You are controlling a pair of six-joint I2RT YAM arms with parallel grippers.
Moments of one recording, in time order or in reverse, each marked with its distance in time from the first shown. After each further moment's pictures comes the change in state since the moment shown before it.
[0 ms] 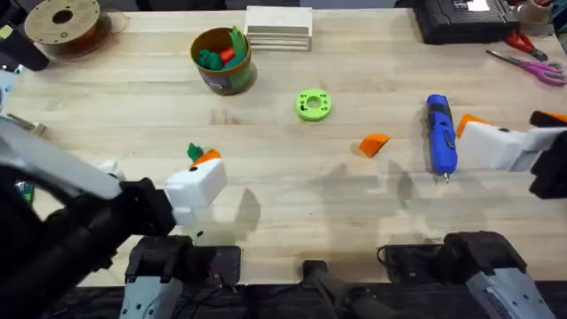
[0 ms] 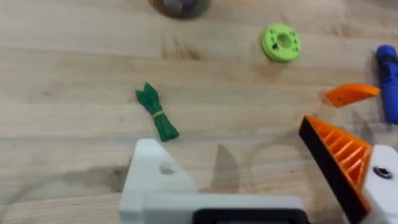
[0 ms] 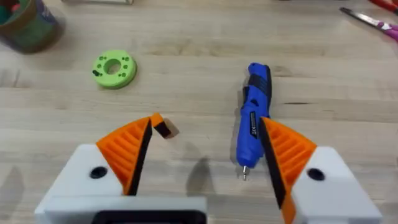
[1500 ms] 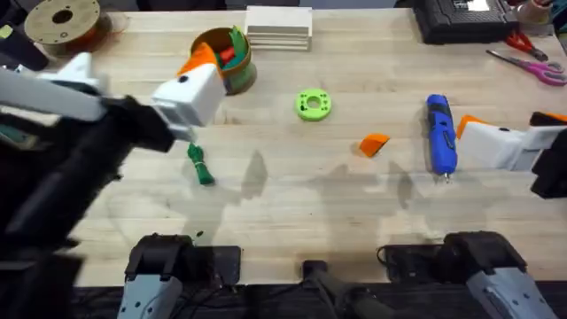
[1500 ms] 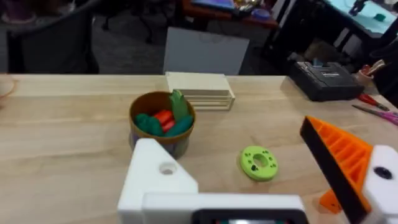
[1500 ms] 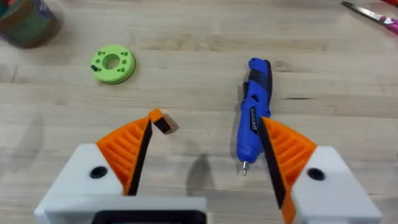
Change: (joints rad) left arm 0.000 0.068 -0.159 0.751 0.058 0.030; right arm 0.000 0.026 0.023 -0.025 0.000 -0.003
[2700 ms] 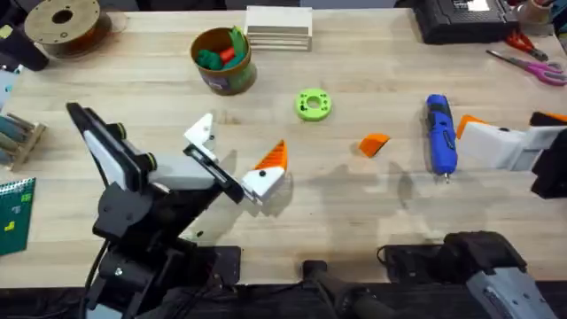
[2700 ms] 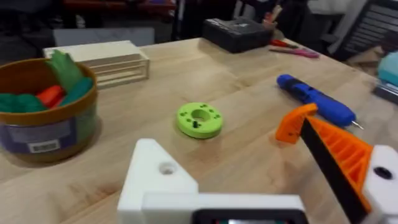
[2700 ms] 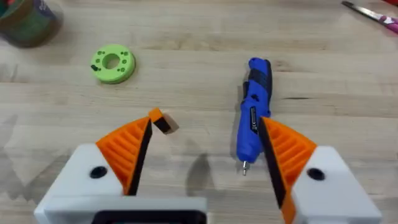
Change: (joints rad) left arm -0.293 -0.377 -0.684 0.414 0.127 0.016; right arm 0.000 0.000 0.000 0.000 0.000 0.000
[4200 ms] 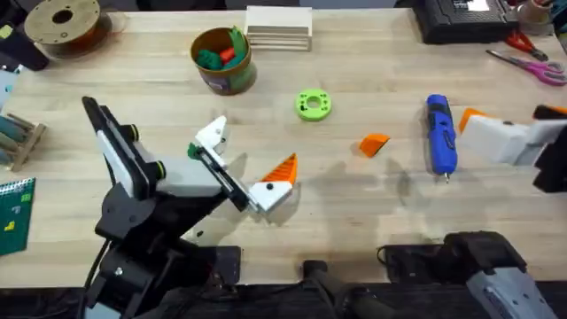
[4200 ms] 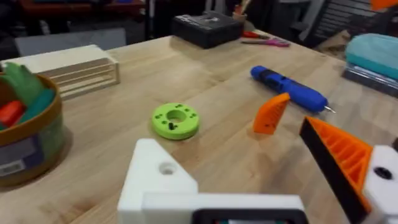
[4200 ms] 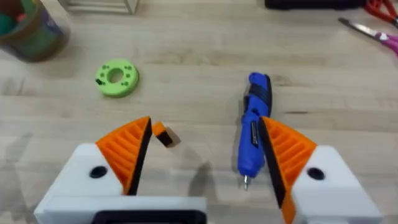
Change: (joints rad) left arm -0.057 0.000 0.000 0.001 0.063 0.039; right arm 0.000 0.000 0.000 0.037 -0.003 0.001
